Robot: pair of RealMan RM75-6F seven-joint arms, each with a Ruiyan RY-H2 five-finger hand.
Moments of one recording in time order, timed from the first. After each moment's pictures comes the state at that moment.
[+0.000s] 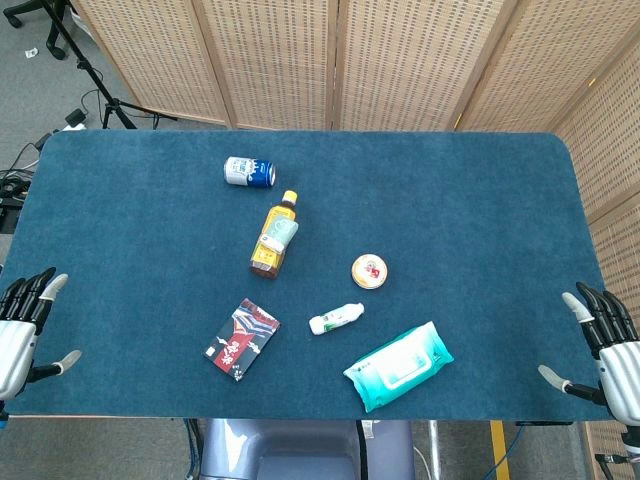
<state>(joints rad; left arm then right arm) -0.09 -1.00 -0.01 -1.81 1.56 1.49 0.06 0.05 -1.09 0.02 -1.44 -1.71 1.70 0.31</state>
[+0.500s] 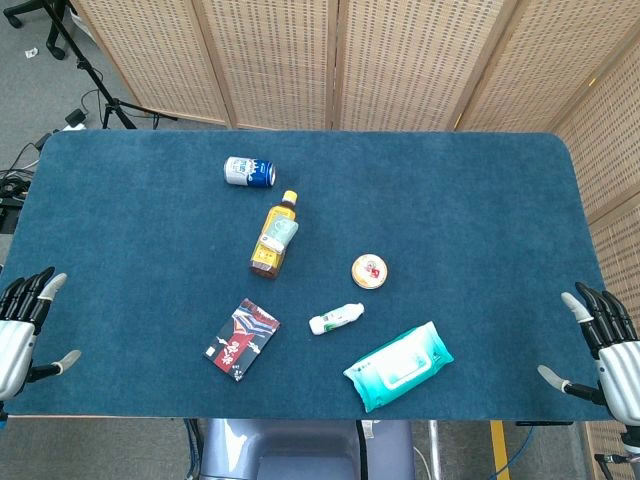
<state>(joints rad) -0.09 -1.00 -0.01 -1.81 1.56 1.50 0.05 0.05 -1.09 0.02 -1.45 -1.71 1.69 0.31</state>
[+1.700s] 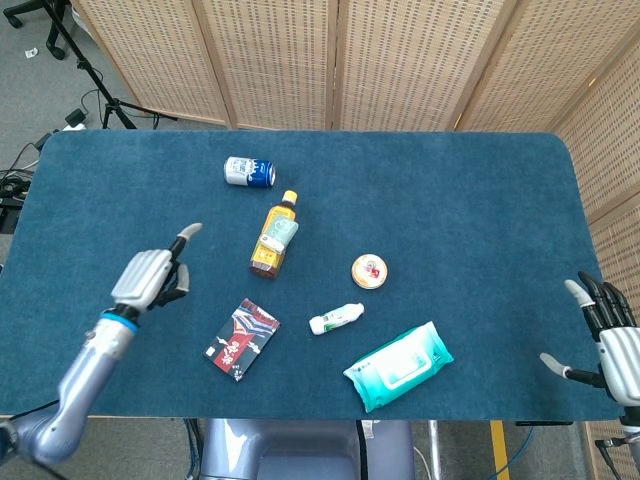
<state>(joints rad) -0.59 -1.25 -0.27 -1.84 0.98 0.97 0.15 0.09 -1.08 0.04 -1.44 -1.62 1.58 0.36</state>
